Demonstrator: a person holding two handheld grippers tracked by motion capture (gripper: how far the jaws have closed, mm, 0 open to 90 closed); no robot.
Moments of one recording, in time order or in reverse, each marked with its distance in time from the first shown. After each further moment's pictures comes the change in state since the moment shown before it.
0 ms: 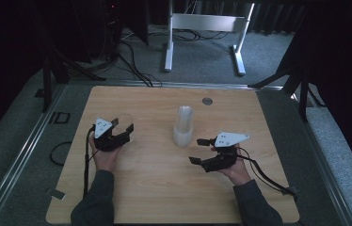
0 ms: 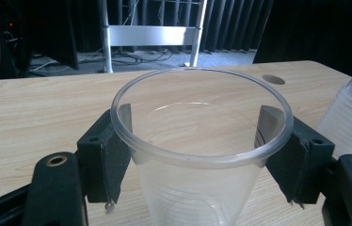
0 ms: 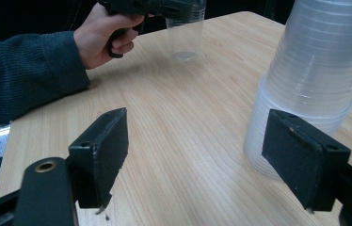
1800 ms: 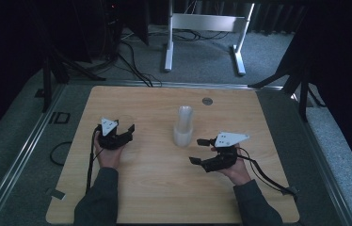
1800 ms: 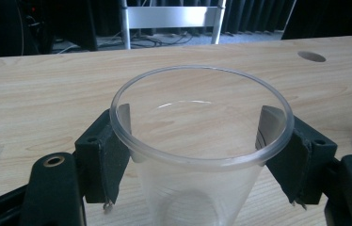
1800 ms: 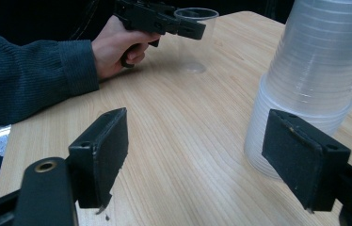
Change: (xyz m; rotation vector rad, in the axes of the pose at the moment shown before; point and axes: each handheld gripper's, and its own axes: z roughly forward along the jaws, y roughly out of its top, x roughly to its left) left arm 0.005 -0.016 0.025 0.075 0.086 0.022; right arm -0.001 -0.001 0.000 -0.001 0.003 0.001
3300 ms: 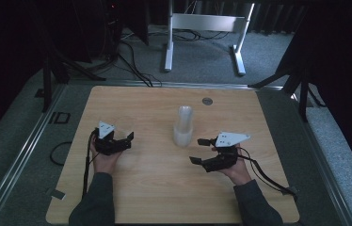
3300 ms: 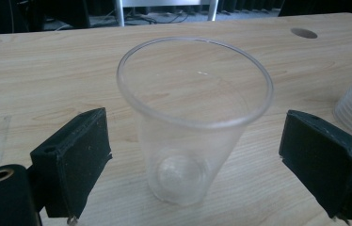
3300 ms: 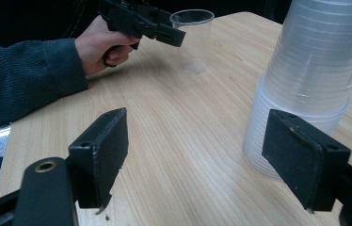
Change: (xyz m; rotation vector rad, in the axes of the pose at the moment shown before) left arm 0.000 -0.002 -0.023 0.080 -0.014 0.003; right arm 0.000 0.000 -0.001 -0.003 -0.002 0.002
